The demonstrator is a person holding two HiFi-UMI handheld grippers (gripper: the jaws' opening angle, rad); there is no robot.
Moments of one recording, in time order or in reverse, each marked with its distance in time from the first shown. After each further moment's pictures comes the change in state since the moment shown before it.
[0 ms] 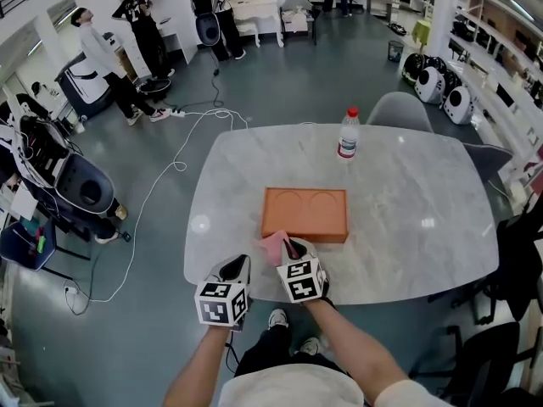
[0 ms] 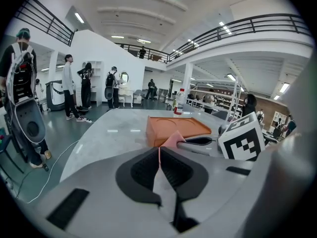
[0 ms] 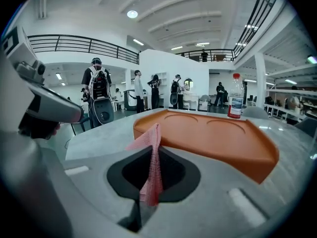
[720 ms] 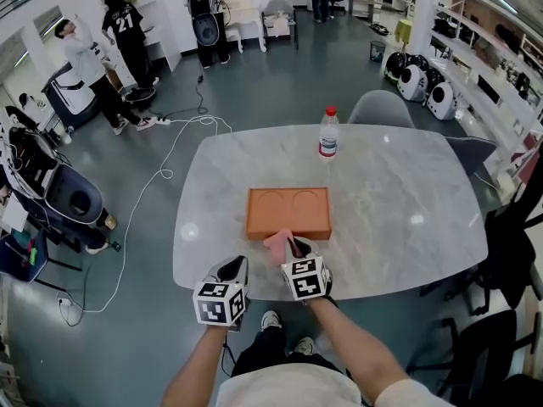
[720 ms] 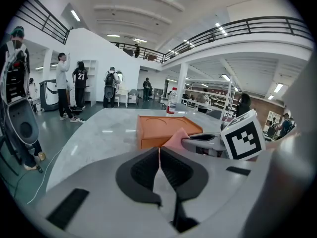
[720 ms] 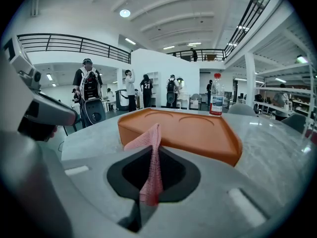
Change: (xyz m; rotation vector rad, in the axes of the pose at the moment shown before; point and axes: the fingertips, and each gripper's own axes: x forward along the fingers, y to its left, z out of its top) left arm 0.009 -0.030 -0.003 0.022 0.005 -0.057; right arm -0.032 -0.044 -0.012 0.047 0.009 -0.088
